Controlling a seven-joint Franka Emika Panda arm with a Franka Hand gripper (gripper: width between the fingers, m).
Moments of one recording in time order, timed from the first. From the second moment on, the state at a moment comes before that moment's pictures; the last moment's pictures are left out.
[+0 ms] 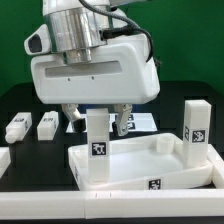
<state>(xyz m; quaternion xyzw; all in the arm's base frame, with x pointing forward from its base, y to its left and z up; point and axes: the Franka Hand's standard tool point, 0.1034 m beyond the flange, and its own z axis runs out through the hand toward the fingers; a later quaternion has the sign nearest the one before) 0.617 -0.044 0.099 -0.94 0.33 -0.03 0.09</state>
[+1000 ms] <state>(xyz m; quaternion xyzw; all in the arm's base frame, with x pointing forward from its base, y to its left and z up) 0.627 -0.040 0.105 -0.93 0.35 -0.06 0.04</state>
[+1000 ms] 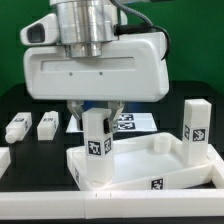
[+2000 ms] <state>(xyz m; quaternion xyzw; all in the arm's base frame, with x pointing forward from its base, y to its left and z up) 0.624 -0.037 0.104 -0.72 0.69 -0.02 0.08</state>
